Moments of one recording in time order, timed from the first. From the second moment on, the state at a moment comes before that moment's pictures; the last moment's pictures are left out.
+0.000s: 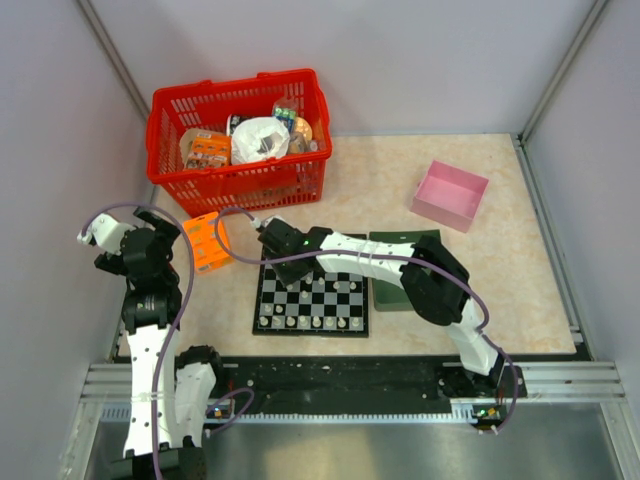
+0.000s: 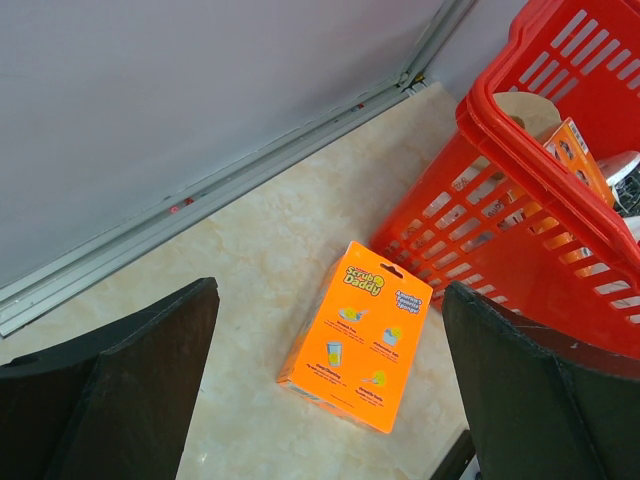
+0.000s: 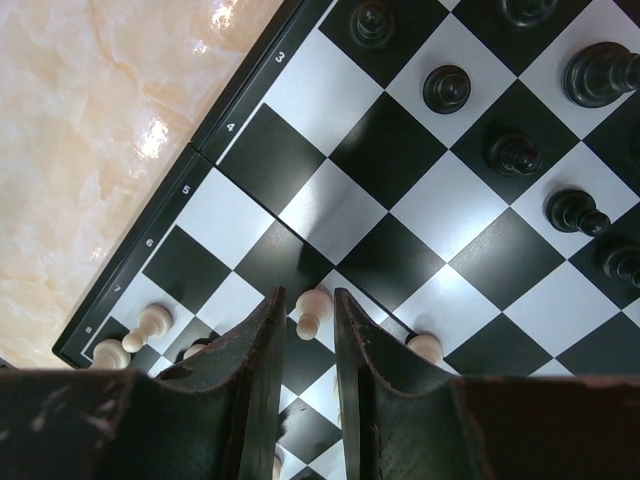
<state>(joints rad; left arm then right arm) 0.20 0.66 0.73 -0.32 -0.48 -0.53 1.08 2.14 1.72 -0.58 0.11 0.40</state>
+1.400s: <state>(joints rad) 0.20 0.66 0.73 -0.31 -0.48 -0.54 1.16 2.07 1.57 -0.54 0.08 0.43</state>
